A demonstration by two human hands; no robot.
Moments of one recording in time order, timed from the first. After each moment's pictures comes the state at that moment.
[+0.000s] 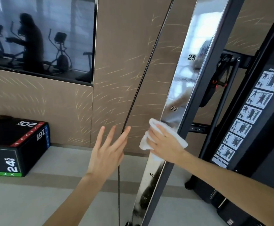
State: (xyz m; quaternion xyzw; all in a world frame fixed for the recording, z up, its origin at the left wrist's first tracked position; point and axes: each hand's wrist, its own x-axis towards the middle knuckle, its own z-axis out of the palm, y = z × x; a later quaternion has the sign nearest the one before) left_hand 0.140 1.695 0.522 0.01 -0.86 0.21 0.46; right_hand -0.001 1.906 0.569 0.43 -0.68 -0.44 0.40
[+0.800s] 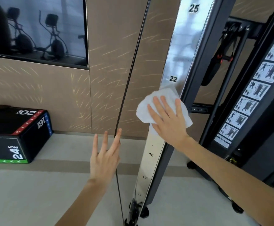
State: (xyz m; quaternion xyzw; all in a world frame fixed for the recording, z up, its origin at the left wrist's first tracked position) left_hand 0.138 1.723 0.428 0.08 -0.90 0.19 0.39; right_hand -0.017 1.915 0.535 0.38 -0.71 -0.14 0.58
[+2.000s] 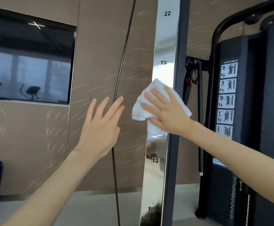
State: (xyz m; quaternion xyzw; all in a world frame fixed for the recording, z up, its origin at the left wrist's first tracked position) left_hand 0.080 1.687 0.291 -0.06 -0.79 0.14 0.60; right_hand -0.029 1.916 0.366 0.41 -0.63 -0.21 0.62
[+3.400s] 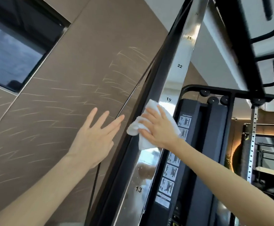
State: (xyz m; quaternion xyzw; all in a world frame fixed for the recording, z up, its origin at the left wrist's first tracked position) left_hand 0.028 1.658 0.280 -0.14 -0.70 0.05 0.69; right_hand -0.006 1.887 0.408 0.34 -0.69 -0.33 0.54
